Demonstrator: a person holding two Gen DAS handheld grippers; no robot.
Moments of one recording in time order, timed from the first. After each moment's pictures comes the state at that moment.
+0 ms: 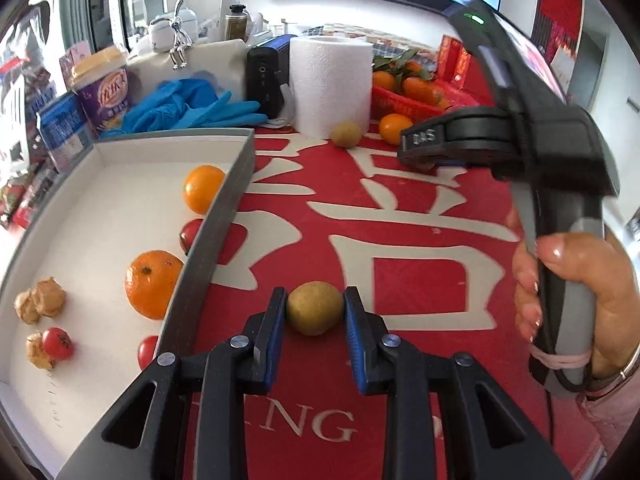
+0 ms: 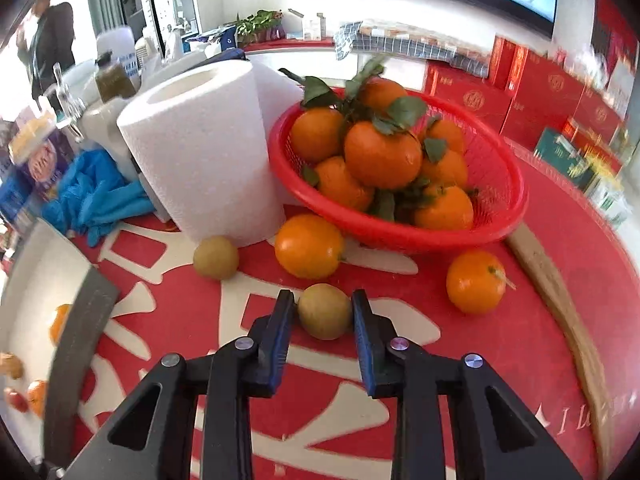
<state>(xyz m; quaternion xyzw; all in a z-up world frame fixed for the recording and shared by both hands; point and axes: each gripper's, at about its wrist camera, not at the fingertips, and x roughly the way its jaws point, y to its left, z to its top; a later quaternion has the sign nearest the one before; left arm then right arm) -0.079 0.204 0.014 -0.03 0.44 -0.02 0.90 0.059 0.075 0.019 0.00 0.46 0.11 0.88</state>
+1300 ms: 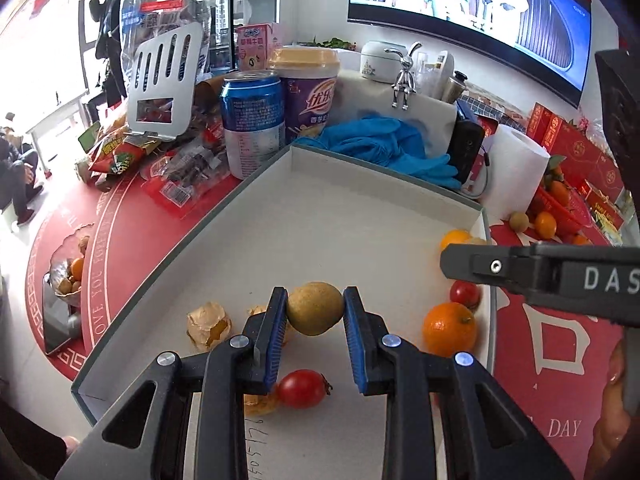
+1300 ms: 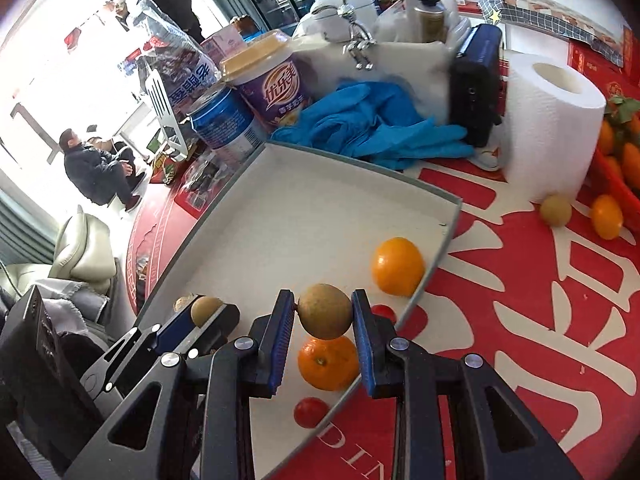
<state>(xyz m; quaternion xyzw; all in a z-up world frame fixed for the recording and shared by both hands) -0.106 0.361 0.035 -0.09 0.38 0.14 0.91 -0.014 0.224 0.056 0.01 0.51 0.34 0.79</state>
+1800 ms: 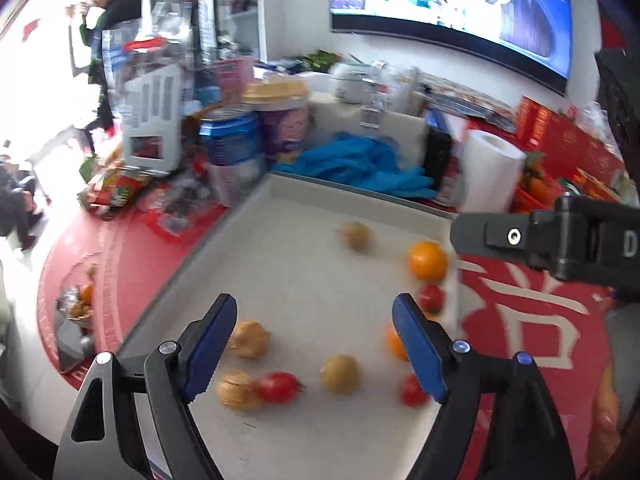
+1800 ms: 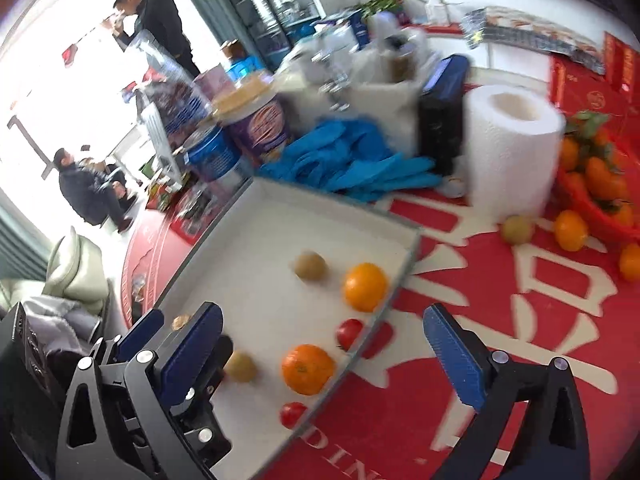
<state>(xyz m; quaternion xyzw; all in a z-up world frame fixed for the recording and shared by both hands) -0.110 0.329 0.063 -0.05 0.38 0.11 0.92 -0.015 0.179 0.080 0.04 0.46 0.29 0.84</state>
